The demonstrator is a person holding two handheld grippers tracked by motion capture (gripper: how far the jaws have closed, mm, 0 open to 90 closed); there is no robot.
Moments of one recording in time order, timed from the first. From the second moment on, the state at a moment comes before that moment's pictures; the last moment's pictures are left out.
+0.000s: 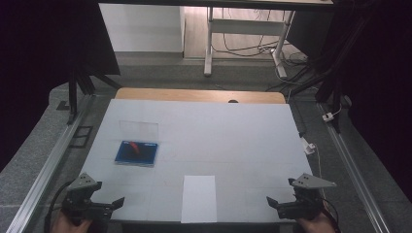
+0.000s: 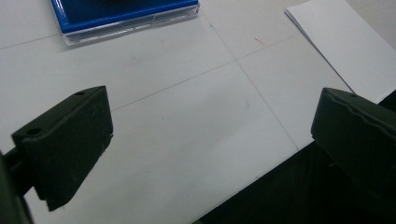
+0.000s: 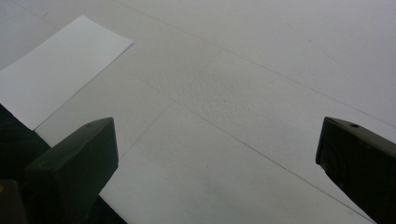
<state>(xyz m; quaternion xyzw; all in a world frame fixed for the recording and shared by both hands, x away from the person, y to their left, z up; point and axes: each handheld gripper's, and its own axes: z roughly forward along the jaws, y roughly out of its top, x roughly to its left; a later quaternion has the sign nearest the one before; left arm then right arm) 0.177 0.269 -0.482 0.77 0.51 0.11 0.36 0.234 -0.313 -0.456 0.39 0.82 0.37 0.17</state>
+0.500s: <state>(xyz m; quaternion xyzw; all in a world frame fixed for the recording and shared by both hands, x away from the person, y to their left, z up) 0.182 0.263 -0.477 0.77 0.51 0.12 0.35 0.235 -0.313 -0.456 0.40 0.82 0.37 0.17</state>
